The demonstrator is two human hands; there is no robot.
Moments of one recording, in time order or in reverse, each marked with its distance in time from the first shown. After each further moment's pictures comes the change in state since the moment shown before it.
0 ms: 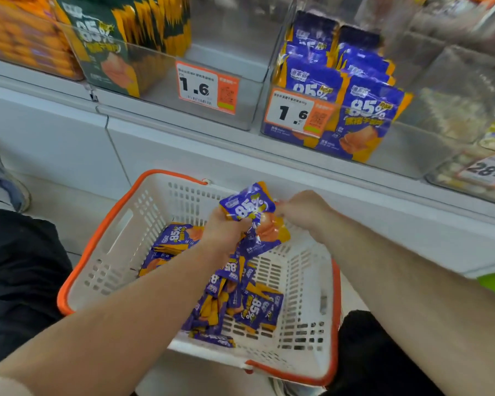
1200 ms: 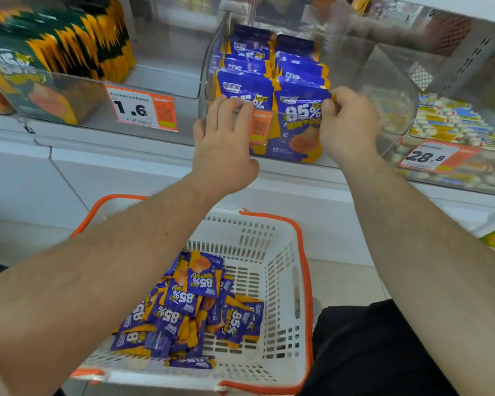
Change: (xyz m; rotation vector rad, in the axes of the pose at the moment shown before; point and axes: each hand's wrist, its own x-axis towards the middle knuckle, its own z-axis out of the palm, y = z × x) left_hand -0.002 0.138 0.081 1.255 0.266 1.136; right_hand 0.010 -0.006 -0.152 -0.071 0.904 -0.373
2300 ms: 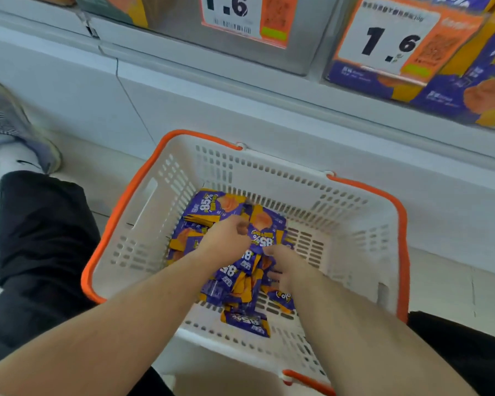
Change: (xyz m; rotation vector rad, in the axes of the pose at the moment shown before) left_hand -0.201 -0.125 0.087 -0.444 -0.848 -0.846; right_hand -0.286 0.019 0.242 0.501 -1.174 1.389
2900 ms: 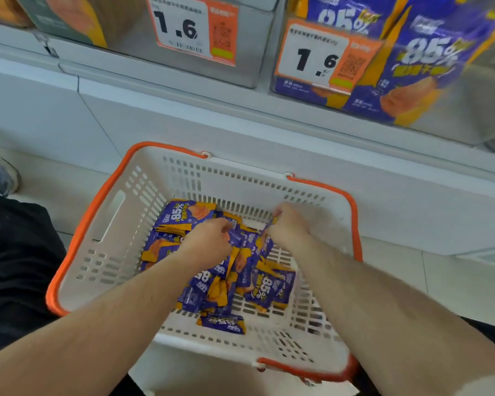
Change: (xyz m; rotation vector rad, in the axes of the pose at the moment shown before) left_hand -0.011 0.022 0.002 0.220 -0.038 0.144; right_hand -0.063 -0.061 -0.052 -0.696 0.401 -0.603
